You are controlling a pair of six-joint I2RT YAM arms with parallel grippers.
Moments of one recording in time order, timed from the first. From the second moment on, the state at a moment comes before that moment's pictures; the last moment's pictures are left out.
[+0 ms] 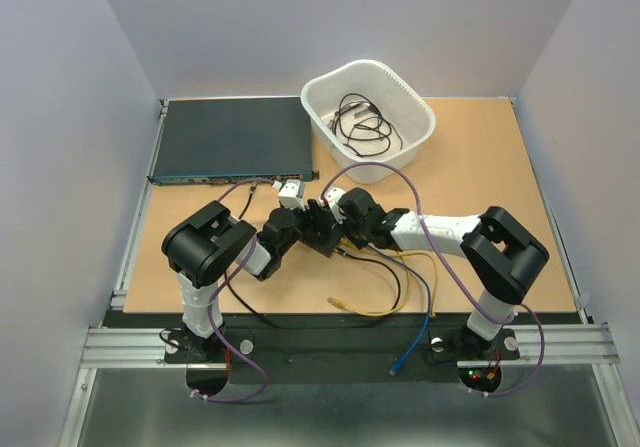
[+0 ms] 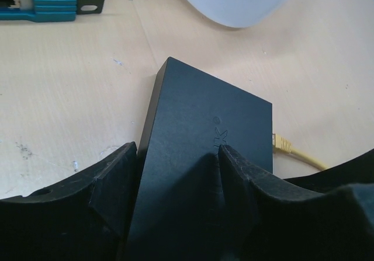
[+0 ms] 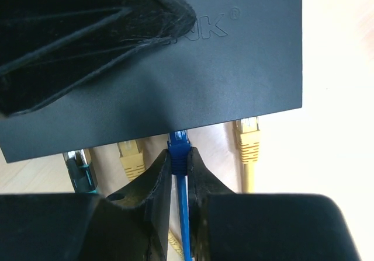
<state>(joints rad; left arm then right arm) -0.68 1.85 0.45 1.14 -0.07 -0.54 0.83 1.72 0.93 -0.09 0.10 -0.11</state>
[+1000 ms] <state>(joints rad) -0.60 1.71 0.20 1.23 -0.16 -0.67 0.81 1.92 1.16 -0.05 0.06 -0.21</state>
